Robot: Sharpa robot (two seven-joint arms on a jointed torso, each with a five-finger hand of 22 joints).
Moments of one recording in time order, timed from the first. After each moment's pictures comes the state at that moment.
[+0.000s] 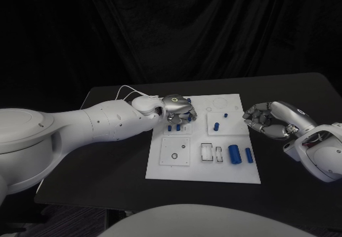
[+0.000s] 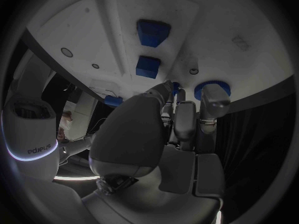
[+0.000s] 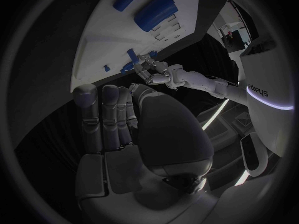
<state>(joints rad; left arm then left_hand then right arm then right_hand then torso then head) 1.19 -0.46 -0.21 1.00 -1.68 -0.36 0.33 1.51 -0.08 0.29 0.12 0.19 0.85 0.03 0.09 0.45 0.77 0.03 0.43 0.36 1.40 -0.05 1.31 1.08 0.13 1.35 0.06 0.93 1.31 1.25 -1.11 -0.25 1.73 -1.33 -0.57 0.06 1.46 -0.06 0.32 0.24 0.35 0.77 0.14 0.46 0.38 0.86 0.06 1.01 0.63 1.17 0.00 0.98 0.89 0.12 1.24 0.11 0.88 1.31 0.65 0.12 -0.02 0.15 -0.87</state>
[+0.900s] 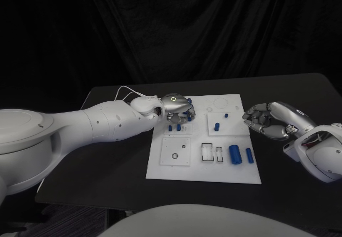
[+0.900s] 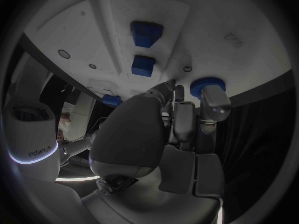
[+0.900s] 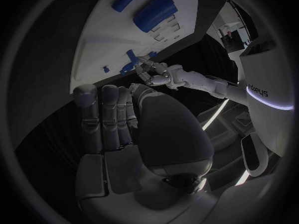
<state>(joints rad) 1.19 -0.47 -0.21 1.00 -1.68 -0.41 0.32 1.54 -0.05 0.31 0.08 0.19 0.95 0.05 0.14 0.47 0.91 0.00 0.45 0.36 1.40 -0.07 1.32 1.09 0.13 1.37 0.04 0.97 1.31 1.25 -1.11 -0.25 1.73 -1.33 -0.57 0.06 1.46 -0.06 0.32 0.24 0.35 0.77 0.14 0.46 0.38 0.86 0.06 1.01 0.63 1.17 0.01 0.98 0.89 0.12 1.24 0.11 0.88 1.31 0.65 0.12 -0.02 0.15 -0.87</state>
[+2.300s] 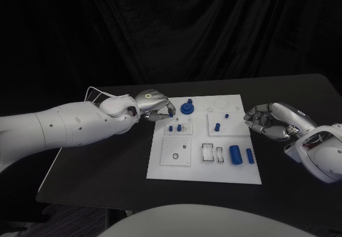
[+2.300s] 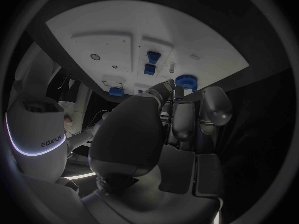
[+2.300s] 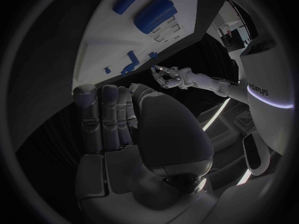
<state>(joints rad) 1.22 -0.76 -0.21 1.28 -1.68 -0.46 0.25 1.50 -0.04 0.31 0.08 0.19 0.99 0.06 0.14 0.46 0.96 0.00 0.30 0.26 1.41 -0.07 1.30 1.05 0.12 1.39 0.04 0.99 1.31 1.24 -1.11 -0.25 1.73 -1.32 -0.56 0.06 1.46 -0.06 0.32 0.24 0.35 0.78 0.14 0.46 0.38 0.86 0.07 1.01 0.63 1.17 0.01 0.98 0.89 0.12 1.24 0.11 0.88 1.31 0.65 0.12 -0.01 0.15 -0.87</state>
